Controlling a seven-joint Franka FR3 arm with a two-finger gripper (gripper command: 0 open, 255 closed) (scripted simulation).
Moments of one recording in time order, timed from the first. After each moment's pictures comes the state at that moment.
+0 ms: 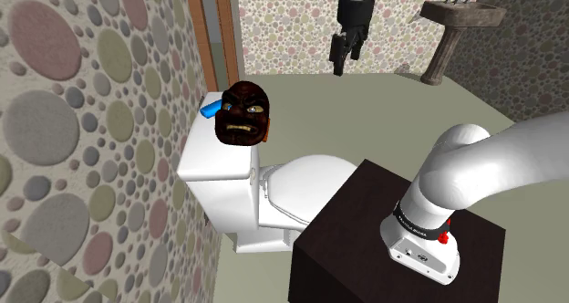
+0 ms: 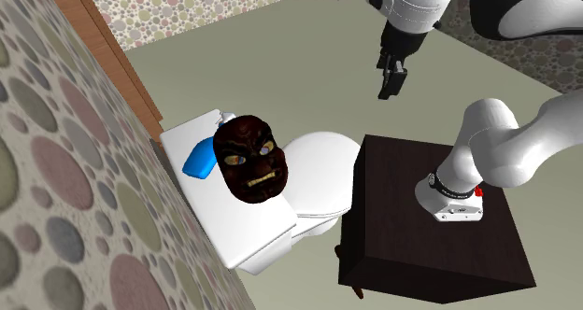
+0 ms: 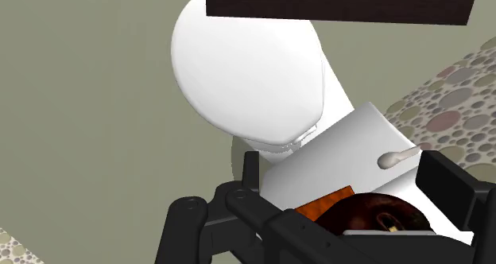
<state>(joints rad) -0.02 -0.75 0.05 -2.28 -0.12 1.54 -0.04</state>
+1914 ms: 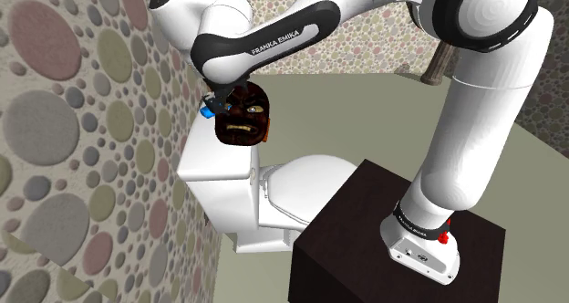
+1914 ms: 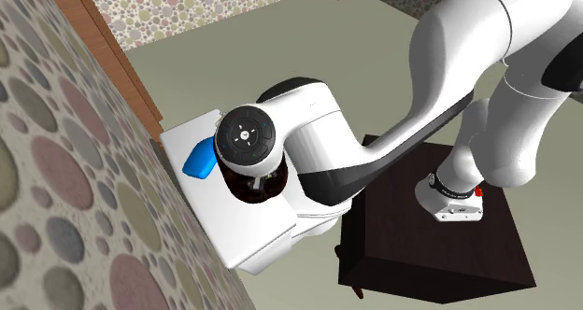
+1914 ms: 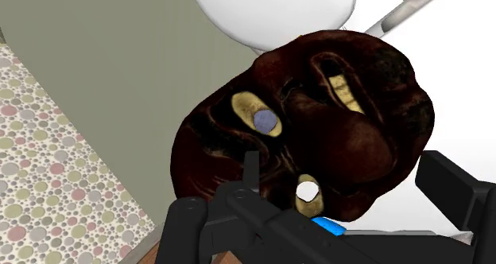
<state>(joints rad) 0.03 0.18 0.47 -1.77 -0.57 1.76 0.62</state>
